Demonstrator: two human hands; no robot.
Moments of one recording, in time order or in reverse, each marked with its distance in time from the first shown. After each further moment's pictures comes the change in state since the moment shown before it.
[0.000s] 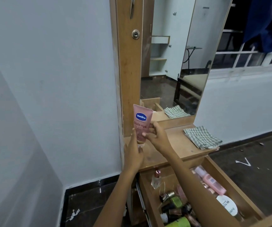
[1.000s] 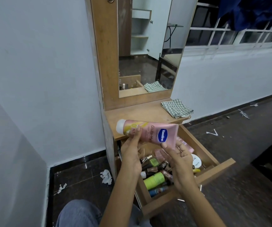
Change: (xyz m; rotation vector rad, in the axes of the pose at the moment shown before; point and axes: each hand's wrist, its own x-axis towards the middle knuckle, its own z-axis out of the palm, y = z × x) left_hand -0.119 0.065 0.016 -1.217 -0.029 -0.682; right_hand -0.215 -0.027 -0.056 0.638 0.480 0.314
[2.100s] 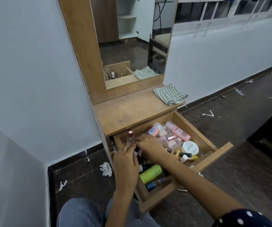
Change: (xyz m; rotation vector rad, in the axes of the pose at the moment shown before) left_hand 0.005 -0.044 -0.046 1.594 0.031 0.692; right_hand 0.075 0.051 0.017 -1.964 -0.867 -0.550
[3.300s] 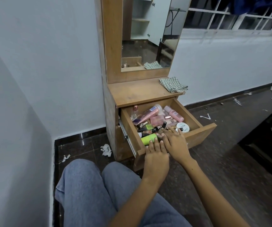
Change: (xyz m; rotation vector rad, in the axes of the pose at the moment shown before) left_hand -0.121 0.057 0.029 0.427 -0.276 0.237; right_hand -0.140 -0.022 0.024 0.283 0.280 0.411
